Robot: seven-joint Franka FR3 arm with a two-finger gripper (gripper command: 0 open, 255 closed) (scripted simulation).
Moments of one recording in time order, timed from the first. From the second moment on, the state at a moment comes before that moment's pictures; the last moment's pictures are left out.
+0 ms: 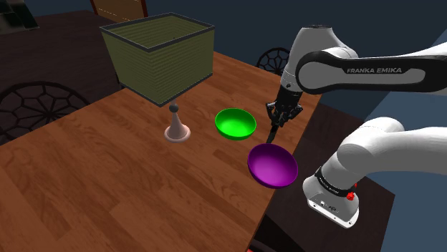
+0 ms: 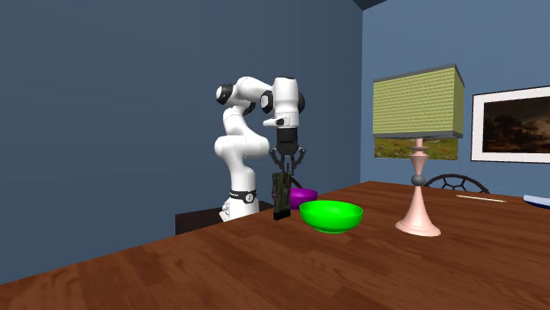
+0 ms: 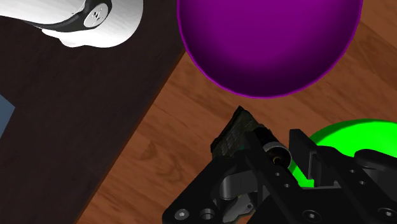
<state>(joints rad) -0.17 -0.90 0.28 -2.87 0.30 1.95 0.61</state>
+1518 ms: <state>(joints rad) -0.20 -0.93 0.23 -2.60 0.23 1.65 0.63</state>
